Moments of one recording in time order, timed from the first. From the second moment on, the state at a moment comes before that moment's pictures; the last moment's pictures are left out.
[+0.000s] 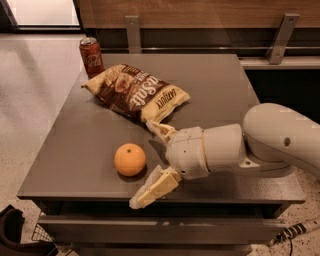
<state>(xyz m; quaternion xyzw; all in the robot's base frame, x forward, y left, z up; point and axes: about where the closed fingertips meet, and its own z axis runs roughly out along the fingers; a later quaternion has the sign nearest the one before) 0.411 0.041 0.843 -0.57 0.61 0.34 0.44</state>
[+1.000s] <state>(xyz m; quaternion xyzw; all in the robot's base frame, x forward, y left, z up) 0.413 0.065 0.841 -0.57 0.58 0.36 0.45</state>
